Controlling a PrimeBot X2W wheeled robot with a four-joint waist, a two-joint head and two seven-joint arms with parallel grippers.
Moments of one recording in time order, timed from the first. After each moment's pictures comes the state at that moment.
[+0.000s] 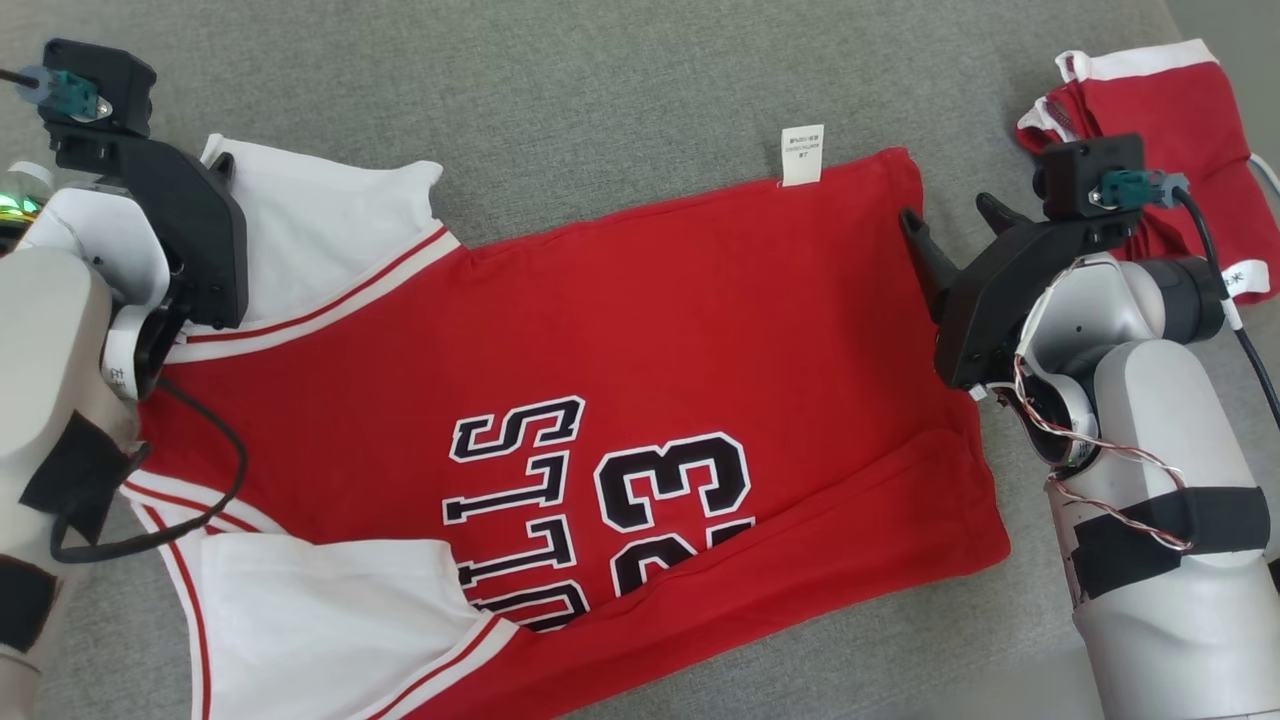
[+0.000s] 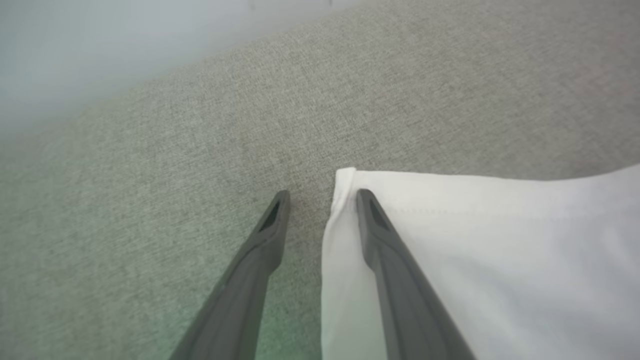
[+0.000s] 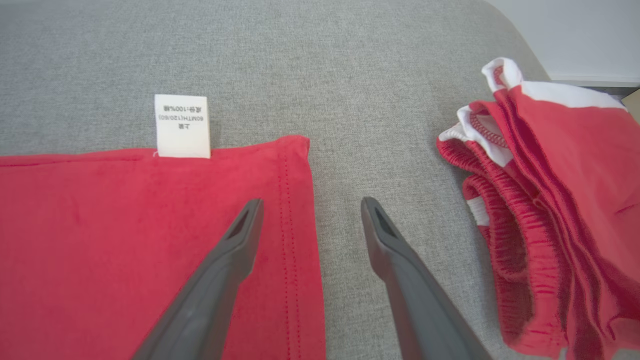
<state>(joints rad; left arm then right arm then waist) -1.10 0.47 -0.59 0.78 -0.59 -0.04 0.41 -0.69 -0.19 0.01 0.32 0.15 0.13 0.54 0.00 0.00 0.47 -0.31</state>
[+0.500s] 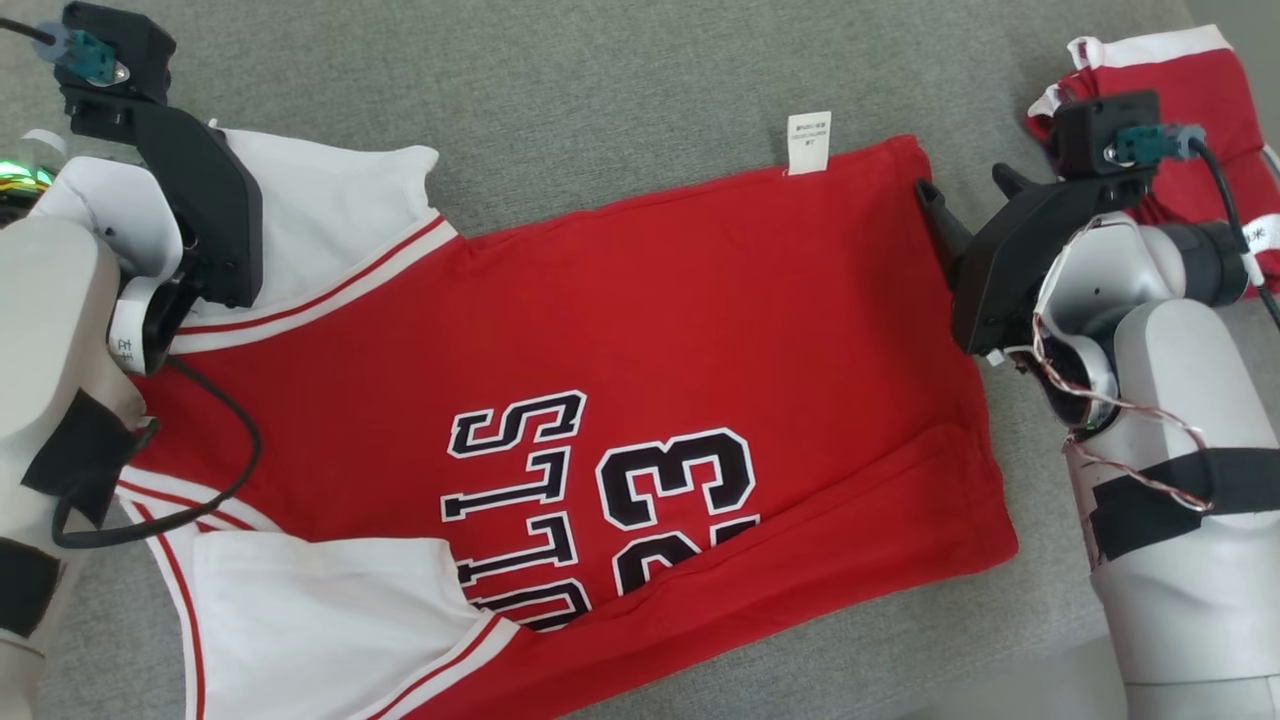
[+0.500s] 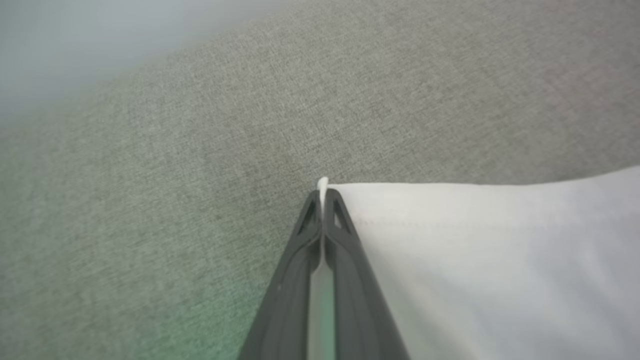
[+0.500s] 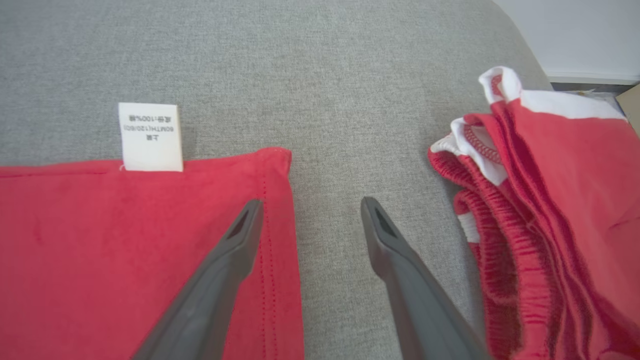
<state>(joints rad) -1.13 0.46 -0.61 0.74 -0.60 -0.04 0.51 -0.76 -0.22 0.03 0.36 0.16 0.13 0.57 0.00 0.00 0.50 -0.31</state>
